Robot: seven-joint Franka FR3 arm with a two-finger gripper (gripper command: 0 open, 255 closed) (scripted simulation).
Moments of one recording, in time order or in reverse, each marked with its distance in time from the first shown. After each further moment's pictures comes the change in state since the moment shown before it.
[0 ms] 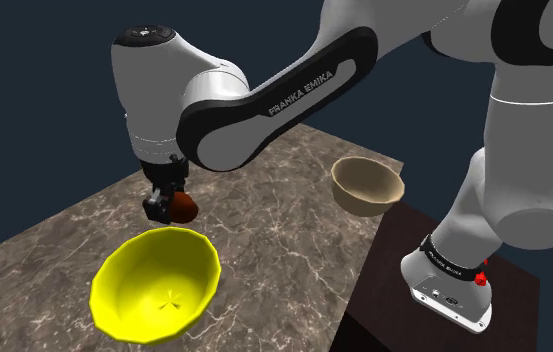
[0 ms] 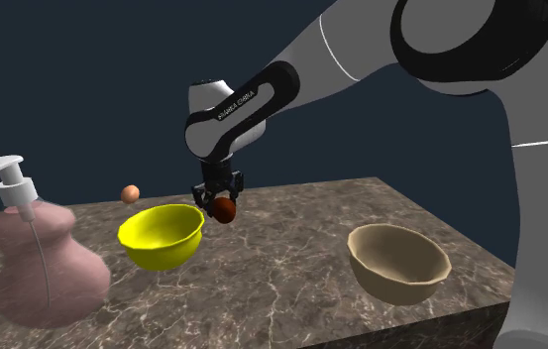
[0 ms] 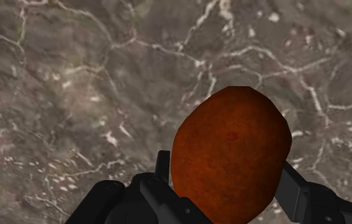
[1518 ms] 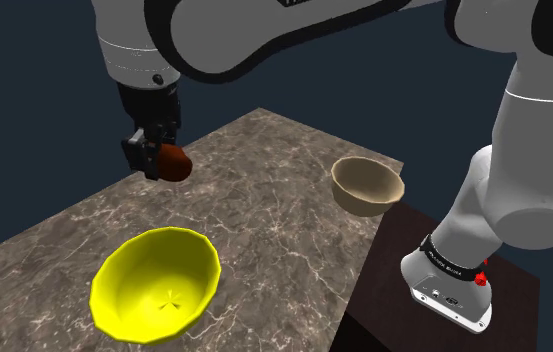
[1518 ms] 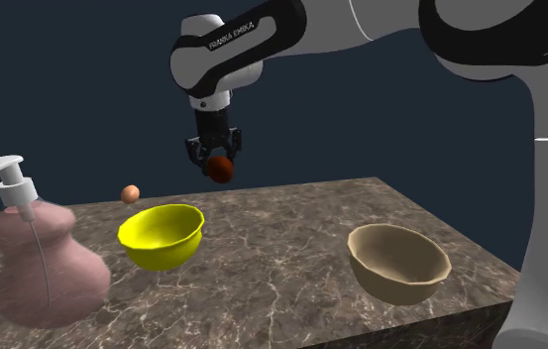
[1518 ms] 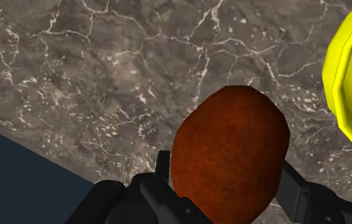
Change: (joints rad) arm -0.010 -0.097 0.033 0.179 0.077 -0.261 -0.069
